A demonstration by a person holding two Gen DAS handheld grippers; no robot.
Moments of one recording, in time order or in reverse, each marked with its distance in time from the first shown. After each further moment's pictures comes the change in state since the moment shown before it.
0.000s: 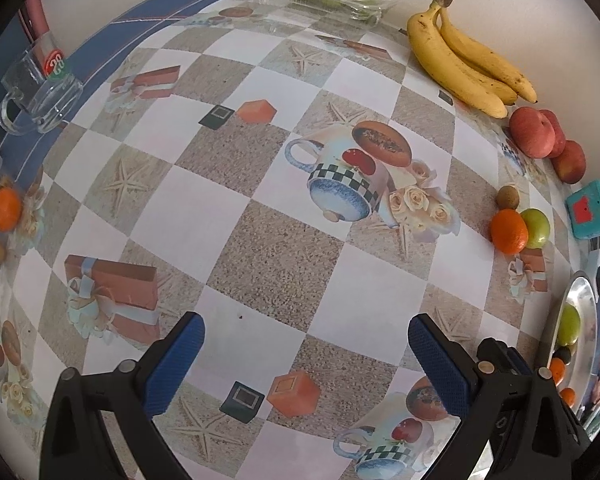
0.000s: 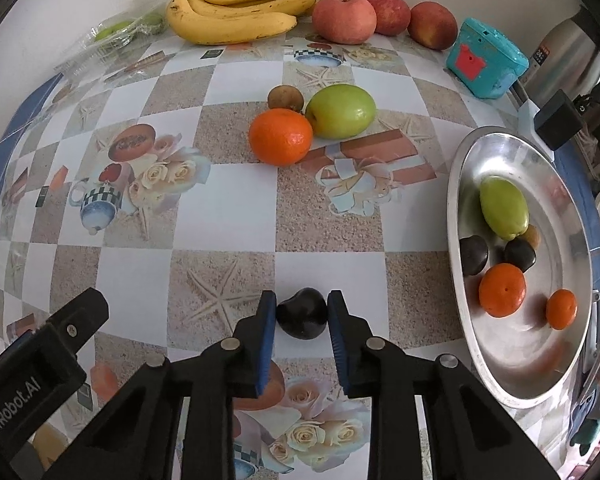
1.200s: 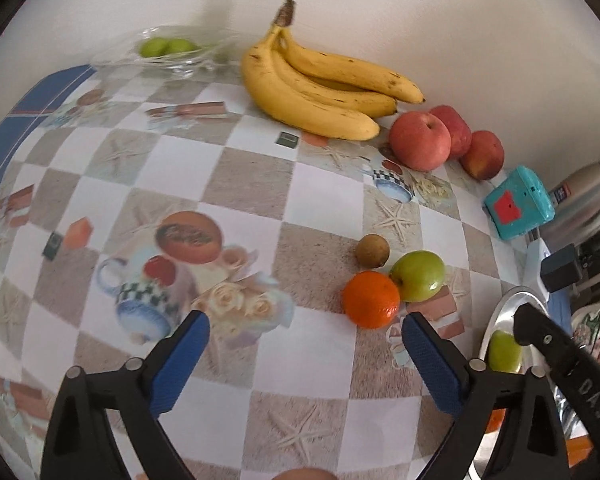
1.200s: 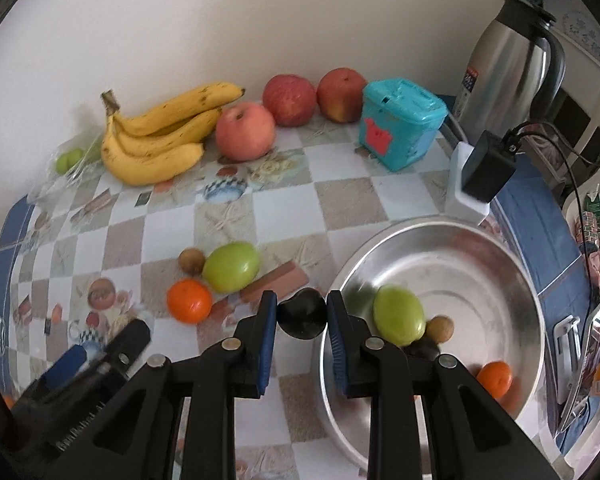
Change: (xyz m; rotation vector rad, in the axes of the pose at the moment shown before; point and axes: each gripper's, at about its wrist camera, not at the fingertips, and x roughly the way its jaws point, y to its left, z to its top) left arm 0.009 -0.110 0.041 0.226 -0.137 -0.215; right arm -0.050 -0.084 0.068 0.189 -0.206 -0.014
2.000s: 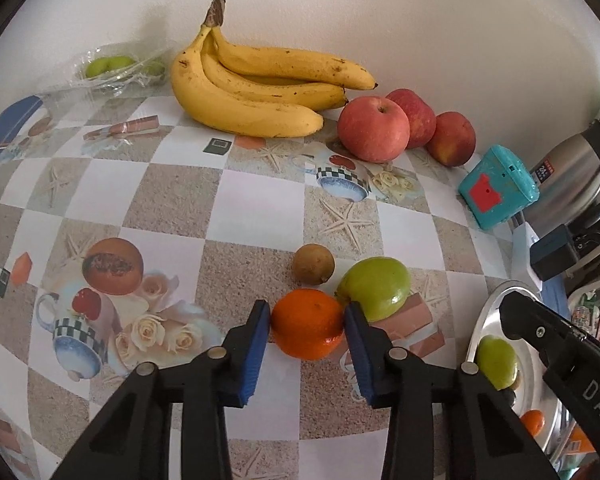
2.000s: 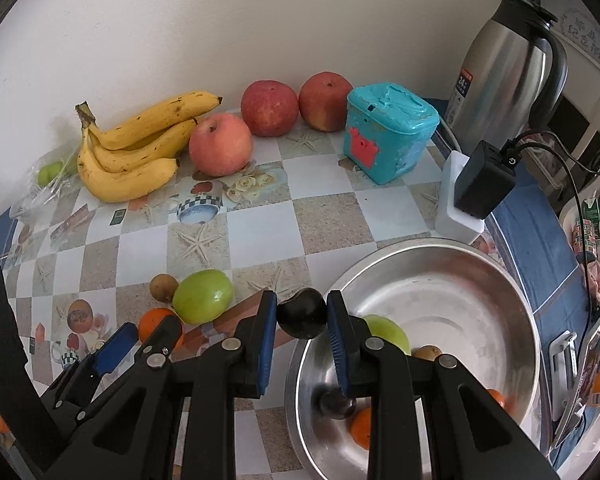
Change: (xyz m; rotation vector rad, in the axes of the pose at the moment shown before) left arm 0.025 -0.037 0.004 0.096 -0.034 -0.054; right arm 0.017 -0.011 0.012 -0.001 -0.006 -0.034
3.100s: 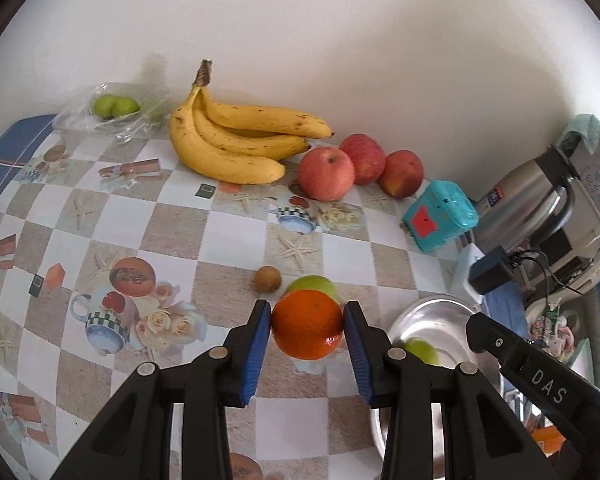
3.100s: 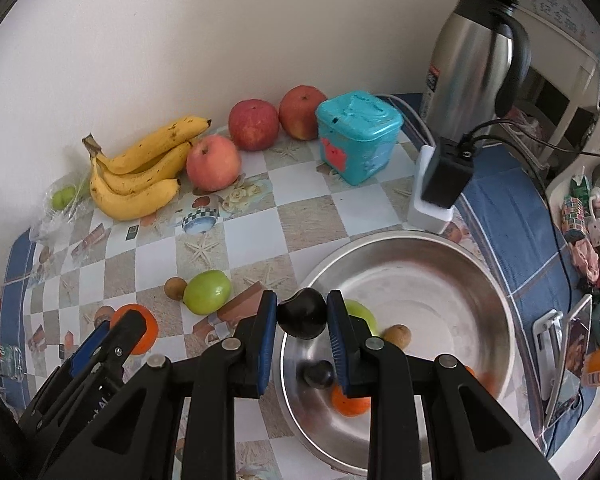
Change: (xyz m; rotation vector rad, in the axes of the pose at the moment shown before) left arm -0.084 -0.031 0.008 -0.005 -0.060 -0.068; right arm -0.047 -0.037 0.008 0.094 0.020 0.050
